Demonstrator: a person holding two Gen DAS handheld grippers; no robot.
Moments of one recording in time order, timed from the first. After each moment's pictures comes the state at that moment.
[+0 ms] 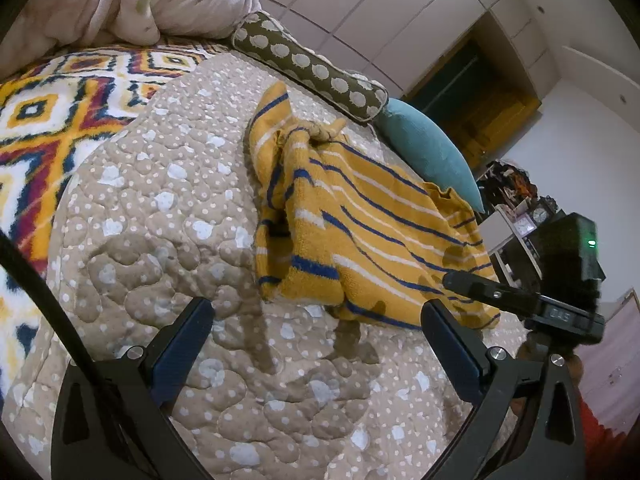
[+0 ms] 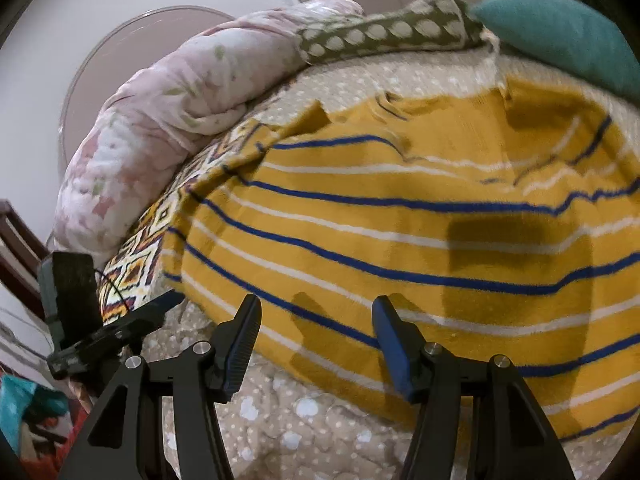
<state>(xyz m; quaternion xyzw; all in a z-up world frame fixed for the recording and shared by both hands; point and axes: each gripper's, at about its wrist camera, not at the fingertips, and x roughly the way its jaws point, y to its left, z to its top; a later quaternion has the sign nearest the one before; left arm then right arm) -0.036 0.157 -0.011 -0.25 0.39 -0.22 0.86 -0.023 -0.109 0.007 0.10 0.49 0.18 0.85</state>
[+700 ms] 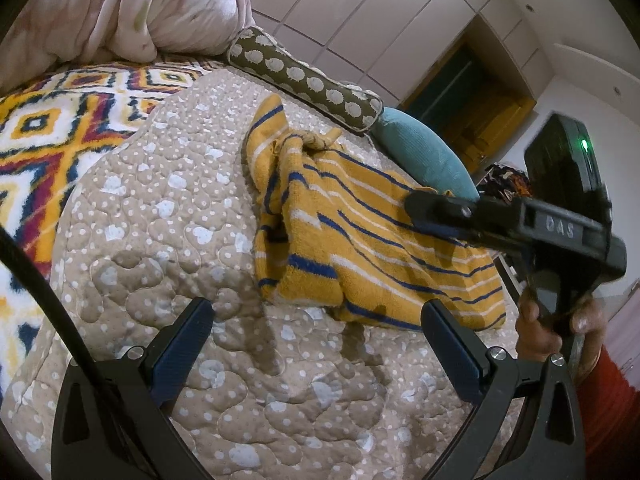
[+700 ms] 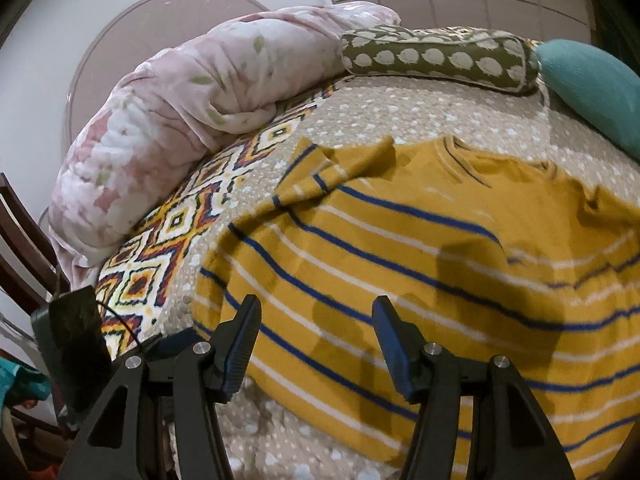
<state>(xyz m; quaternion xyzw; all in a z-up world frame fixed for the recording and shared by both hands) -0.050 0.154 -0.011 -0.23 0.36 -0.22 0.88 0.025 -0.041 0.025 0.05 0.48 0.20 0.85</state>
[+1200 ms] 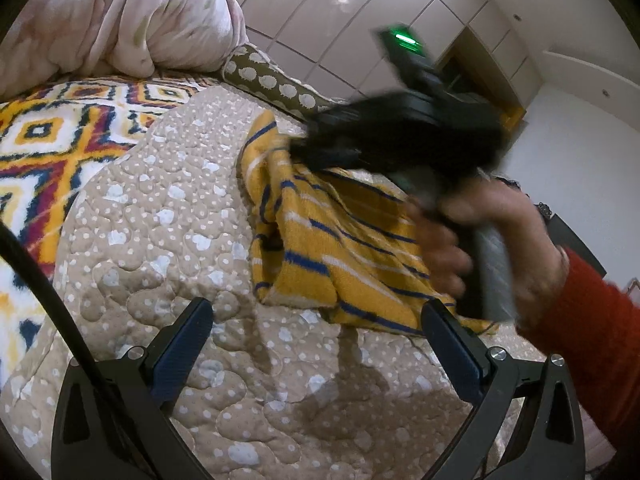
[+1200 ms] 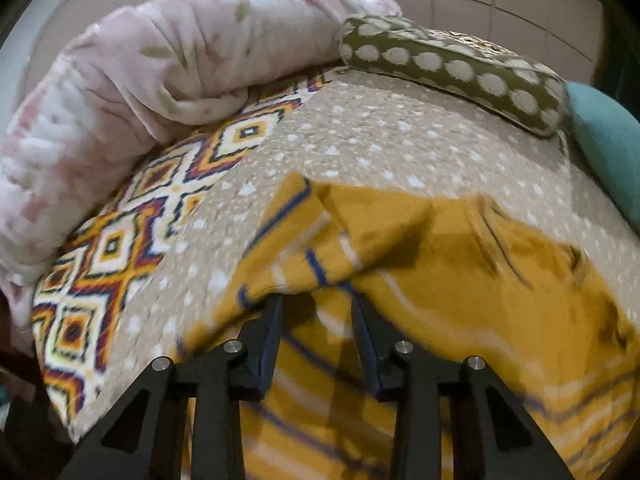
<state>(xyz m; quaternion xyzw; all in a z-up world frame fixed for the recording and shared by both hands) -0.063 0.157 -0.010 -0.24 0.32 -0.23 0.89 0.130 0.031 -0.002 -0.05 0.52 0.14 0.84</state>
